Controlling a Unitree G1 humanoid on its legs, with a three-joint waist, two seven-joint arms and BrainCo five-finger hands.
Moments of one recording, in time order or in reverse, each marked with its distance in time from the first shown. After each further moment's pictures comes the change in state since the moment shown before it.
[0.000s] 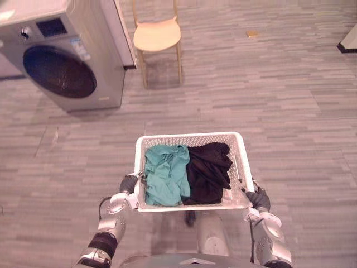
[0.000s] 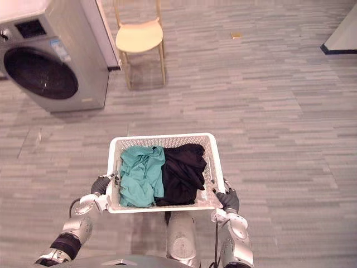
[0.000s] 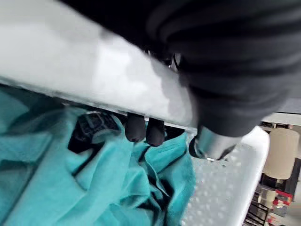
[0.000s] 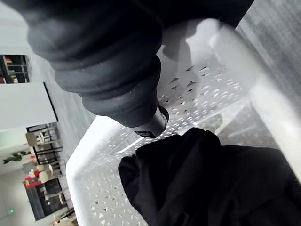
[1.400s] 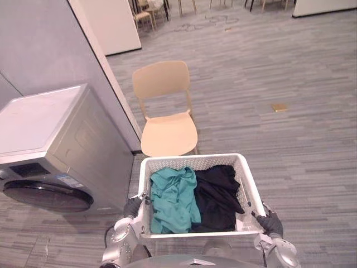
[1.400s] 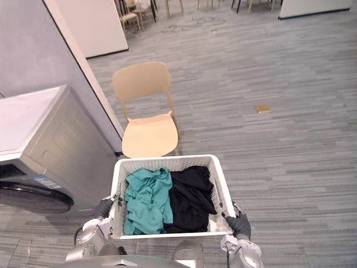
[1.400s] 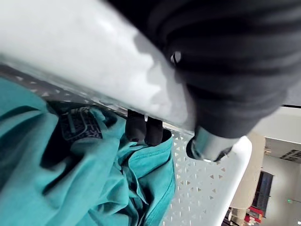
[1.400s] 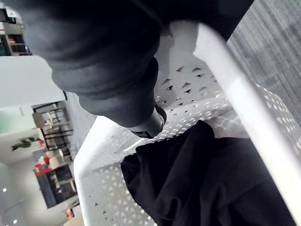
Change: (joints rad) left arm 0.212 -0.071 0.020 -0.111 0.008 0.013 0.003; right arm 0.190 -0.030 0.039 -0.099 -0.004 -0.005 0.004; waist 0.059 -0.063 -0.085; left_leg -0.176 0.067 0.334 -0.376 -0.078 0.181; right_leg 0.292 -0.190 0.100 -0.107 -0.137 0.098
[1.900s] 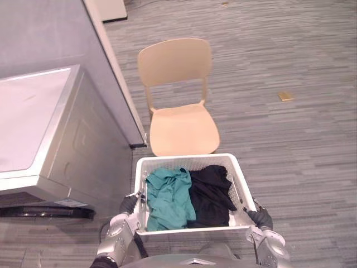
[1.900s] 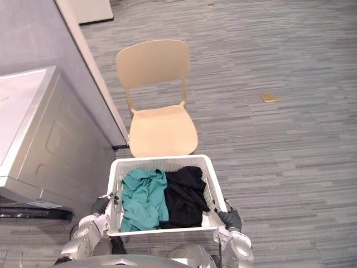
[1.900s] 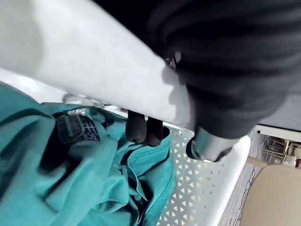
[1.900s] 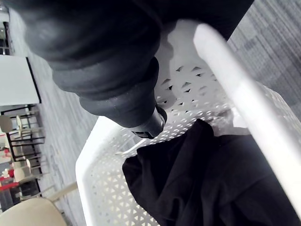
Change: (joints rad) left arm -0.084 0.085 -0.040 0.055 -0.075 0.005 0.020; right arm -0.114 0.027 0.009 0.114 -0.005 0.018 -0.033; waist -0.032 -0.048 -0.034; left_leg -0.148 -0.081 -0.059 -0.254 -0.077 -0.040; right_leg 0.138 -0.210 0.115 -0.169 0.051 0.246
